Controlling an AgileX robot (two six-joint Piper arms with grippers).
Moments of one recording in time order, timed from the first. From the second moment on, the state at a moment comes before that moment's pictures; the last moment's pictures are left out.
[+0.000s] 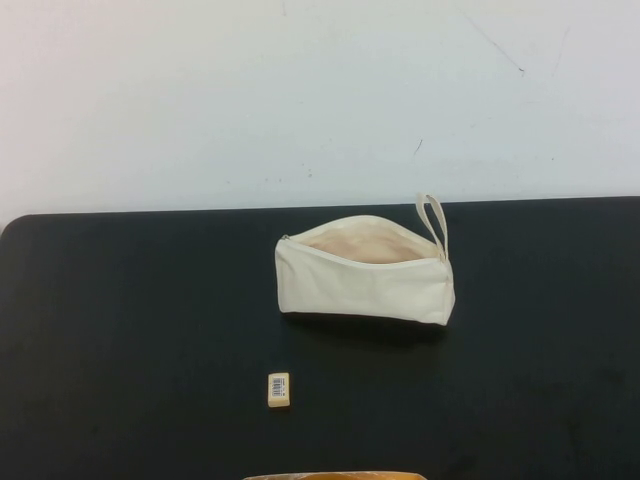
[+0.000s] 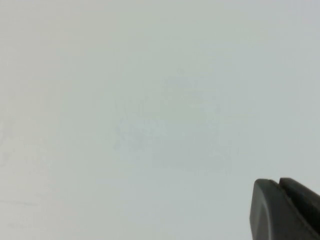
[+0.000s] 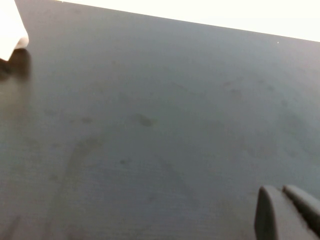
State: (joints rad) right arm -0.02 -0.01 0.03 -0.02 0.42 -0.14; left arm -0.03 -0.01 -0.17 -0.09 -0.29 -0.10
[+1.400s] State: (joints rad) right arm -0.02 -0.01 0.03 -0.02 0.42 -0.14; left arm -0.35 1.32 -1.02 -0.31 0.88 0.06
